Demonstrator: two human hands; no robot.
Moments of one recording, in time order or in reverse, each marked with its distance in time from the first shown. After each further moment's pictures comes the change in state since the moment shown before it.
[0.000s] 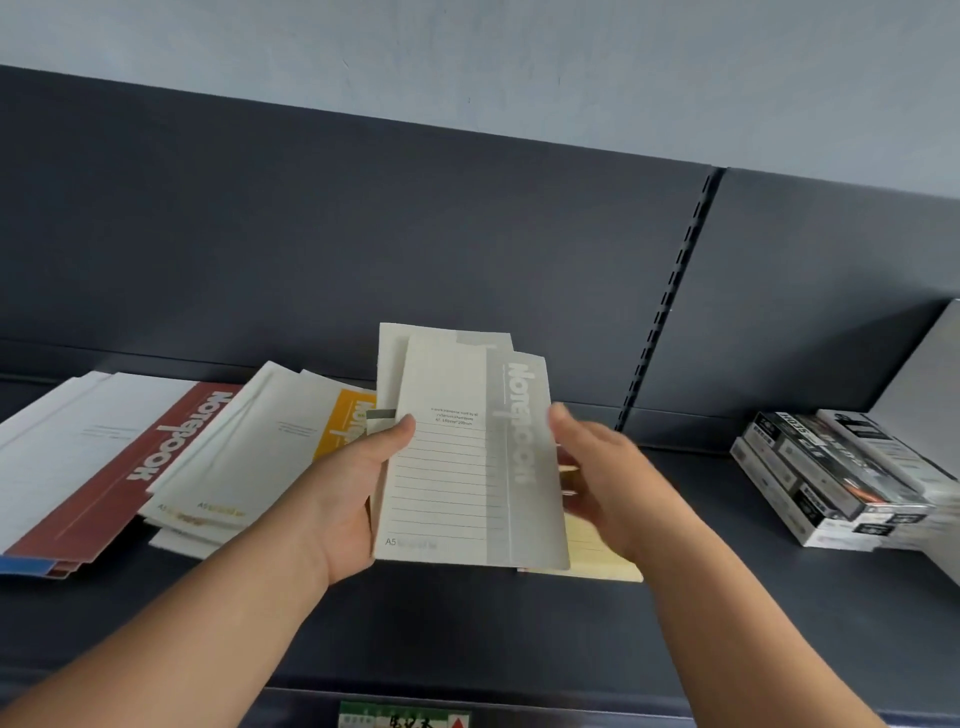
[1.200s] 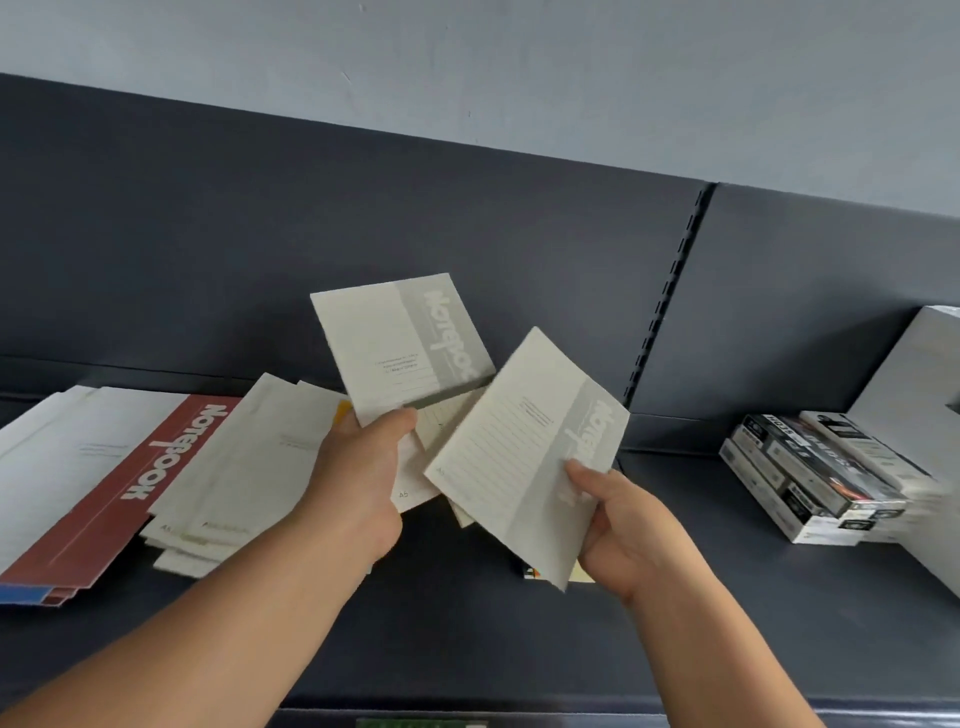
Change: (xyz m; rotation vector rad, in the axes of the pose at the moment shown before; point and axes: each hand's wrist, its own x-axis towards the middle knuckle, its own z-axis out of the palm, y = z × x) left_hand 0.012 0.012 0.012 -0.090 0.238 0.251; right_hand -0.011 0.020 0.010 0.576 0.074 0.123
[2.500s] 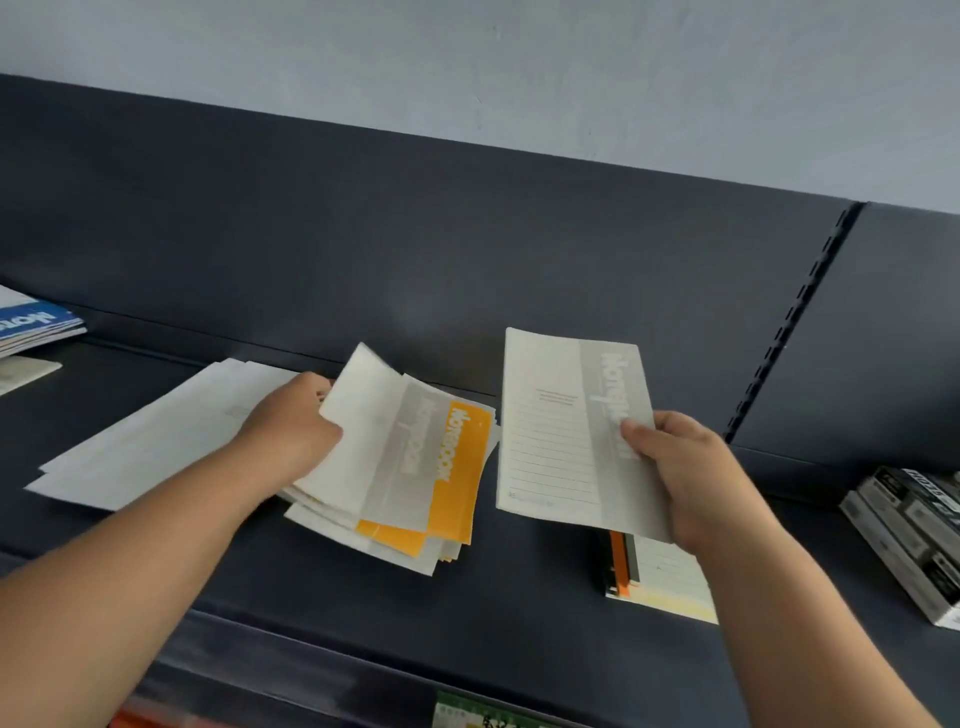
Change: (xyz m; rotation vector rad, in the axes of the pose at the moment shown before) left_hand 0.047 0.058 -0.140 1.237 0.285 0.230; right_hand 0.000 -0.030 0.051 -0.626 -0.004 -0.210
